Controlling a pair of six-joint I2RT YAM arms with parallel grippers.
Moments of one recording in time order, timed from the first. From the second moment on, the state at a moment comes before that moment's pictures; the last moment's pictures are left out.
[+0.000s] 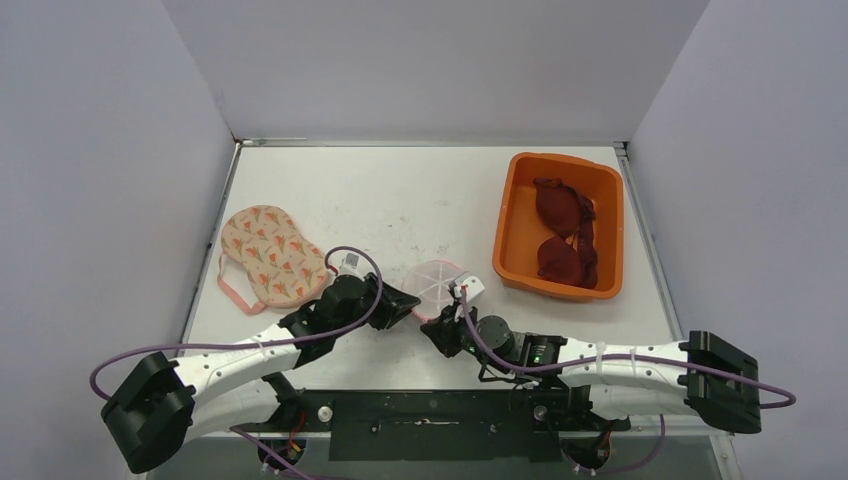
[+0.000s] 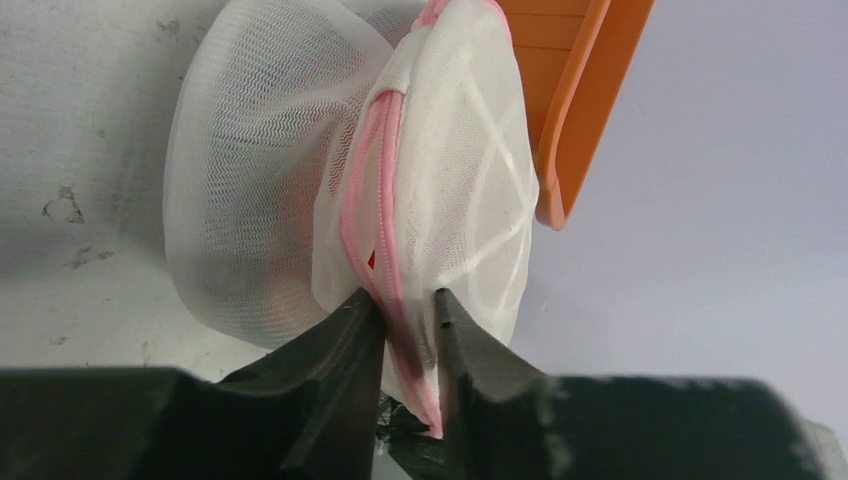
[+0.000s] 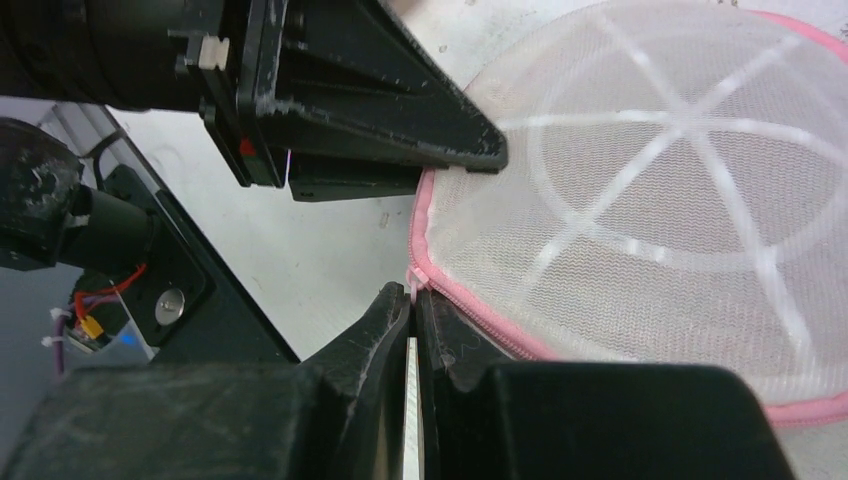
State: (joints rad) left arm -0.83 1.04 0.40 0.14 -0.02 -1.53; right arm 1.26 1.08 0.42 0.32 0.32 0.50
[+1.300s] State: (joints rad) left arm -0.67 0.99 0.59 0.03 0.13 -1.17; right arm 1.22 0.88 0.40 0.21 0.38 0.50
